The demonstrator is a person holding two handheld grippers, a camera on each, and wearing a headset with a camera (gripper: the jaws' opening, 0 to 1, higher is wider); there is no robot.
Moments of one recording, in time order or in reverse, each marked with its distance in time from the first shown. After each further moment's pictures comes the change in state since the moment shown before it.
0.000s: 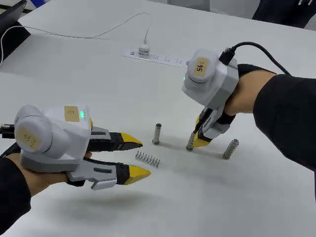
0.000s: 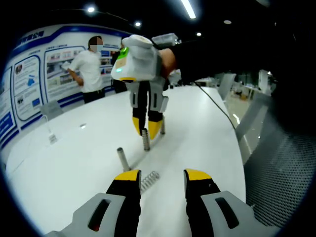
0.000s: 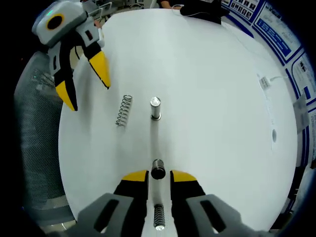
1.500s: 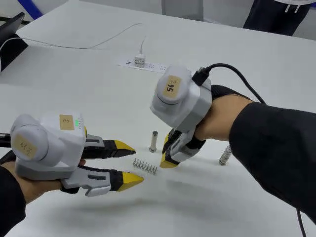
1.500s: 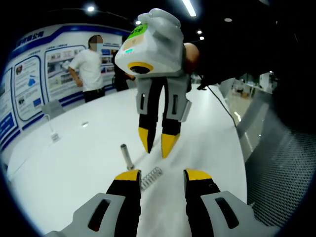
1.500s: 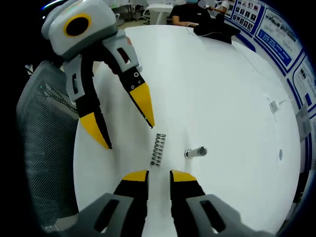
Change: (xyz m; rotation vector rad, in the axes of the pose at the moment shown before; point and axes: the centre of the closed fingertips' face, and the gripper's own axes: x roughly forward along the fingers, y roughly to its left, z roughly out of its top) left arm -0.004 0.004 -0.004 0.005 0.020 0.013; right arm 0.014 0.046 0.057 -0.009 -0.142 0.026
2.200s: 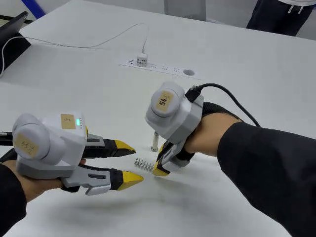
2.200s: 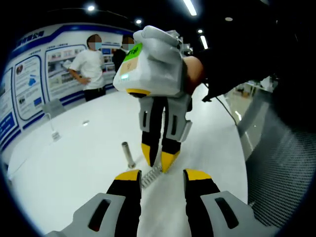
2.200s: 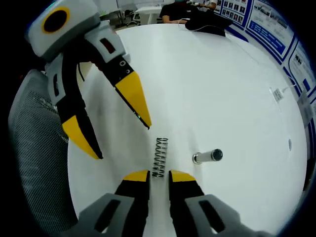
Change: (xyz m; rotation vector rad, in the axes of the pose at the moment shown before) left arm -0.003 0.002 -0.004 -0.001 0.008 0.006; right arm 0.030 0.004 0.003 0.091 -0.026 0.004
